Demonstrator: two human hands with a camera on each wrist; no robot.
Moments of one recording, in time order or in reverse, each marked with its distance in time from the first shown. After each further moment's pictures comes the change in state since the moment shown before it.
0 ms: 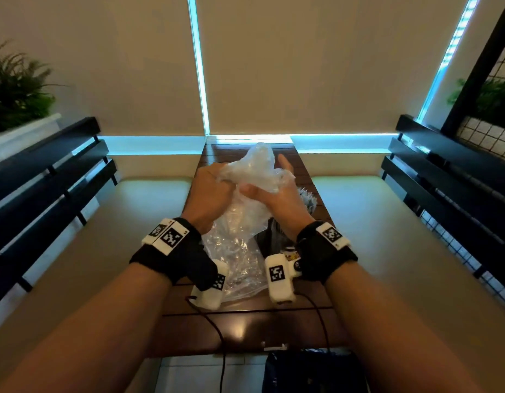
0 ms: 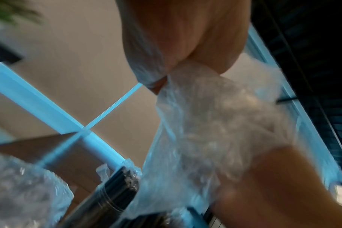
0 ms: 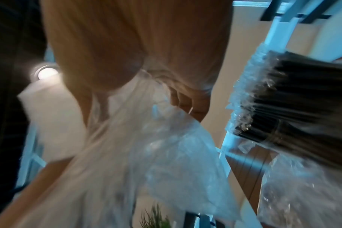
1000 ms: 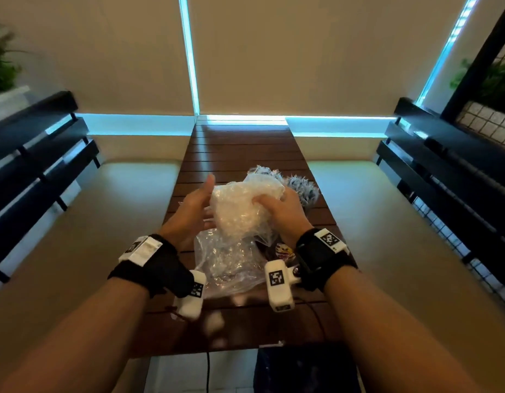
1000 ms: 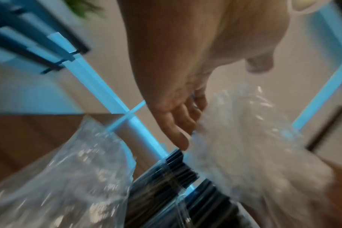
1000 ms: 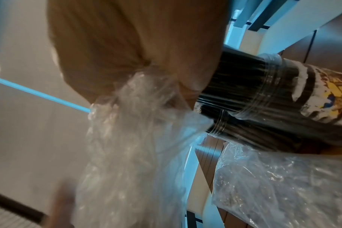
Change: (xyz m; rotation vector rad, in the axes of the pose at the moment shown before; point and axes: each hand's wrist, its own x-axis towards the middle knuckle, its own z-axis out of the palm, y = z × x) left_hand 0.005 -0.086 -0.020 -0.302 -0.252 -0.408; right_hand 0.016 0.060 -0.013 0.021 0.096 0.158
